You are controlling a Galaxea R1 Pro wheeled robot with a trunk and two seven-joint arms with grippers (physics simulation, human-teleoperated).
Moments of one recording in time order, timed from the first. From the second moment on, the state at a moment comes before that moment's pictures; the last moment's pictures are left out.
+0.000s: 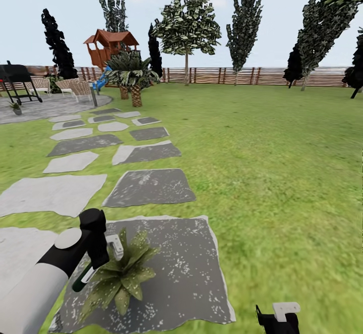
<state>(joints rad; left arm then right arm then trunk) -0.73 0.20 -0.27 -0.99 -1.35 0.75 -1.56 -0.40 -0.12 -0.04 -0.13 0.10 -0.49 -0.07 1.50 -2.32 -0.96</state>
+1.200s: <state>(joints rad) -0.72 0.20 -0.26 -0.99 -1.33 0.76 -1.56 -0.40 -0.12 -0.04 -0.13 0.10 -0.49 -0.07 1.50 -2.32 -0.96</state>
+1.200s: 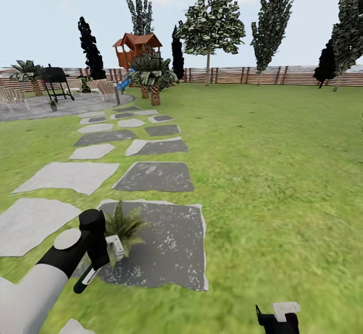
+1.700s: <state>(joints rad) -0.72 0.13 -0.26 -1.03 -1.30 0.76 -1.54 -0.40 -0.14 -0.04 -0.14 0.10 -0.49 -0.08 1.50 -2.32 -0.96</state>
